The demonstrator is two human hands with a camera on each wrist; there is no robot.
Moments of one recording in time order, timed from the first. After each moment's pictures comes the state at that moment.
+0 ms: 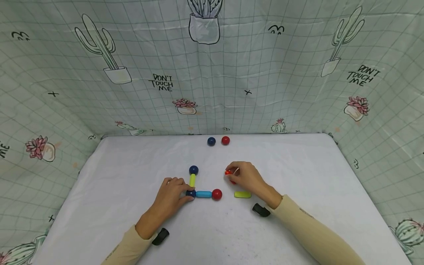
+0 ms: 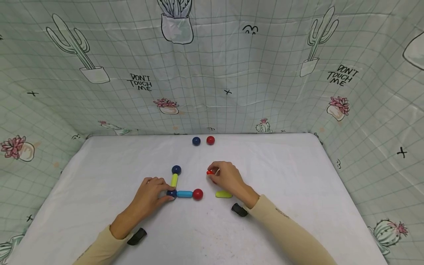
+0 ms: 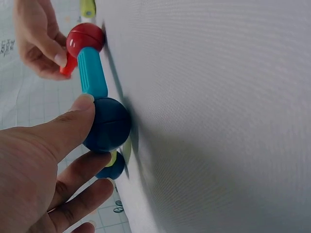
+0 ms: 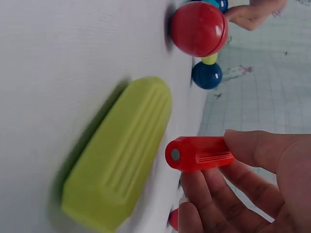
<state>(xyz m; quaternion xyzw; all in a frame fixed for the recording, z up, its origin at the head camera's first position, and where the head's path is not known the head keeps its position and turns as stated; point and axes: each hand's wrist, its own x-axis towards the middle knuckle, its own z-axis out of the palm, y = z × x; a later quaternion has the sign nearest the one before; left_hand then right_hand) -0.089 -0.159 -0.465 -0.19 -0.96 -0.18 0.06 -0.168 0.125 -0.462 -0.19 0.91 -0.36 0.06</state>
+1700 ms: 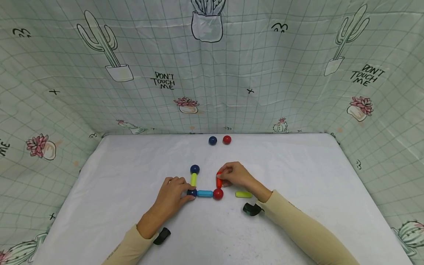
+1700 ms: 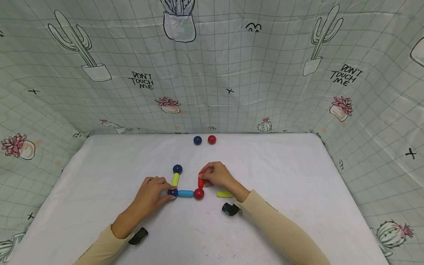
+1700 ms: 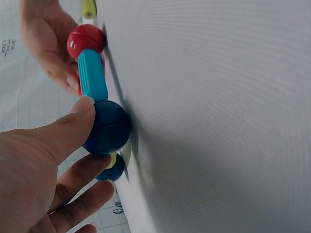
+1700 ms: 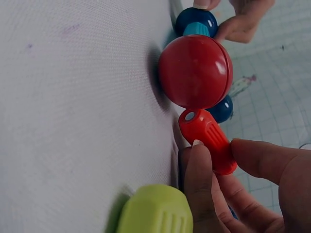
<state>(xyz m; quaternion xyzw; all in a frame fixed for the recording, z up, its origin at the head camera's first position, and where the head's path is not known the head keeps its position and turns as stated) -0.089 -0.158 -0.468 -0.18 -0.96 -0.19 0.05 -0.181 0.099 -0.478 -0.09 0.81 -0.53 0.24</state>
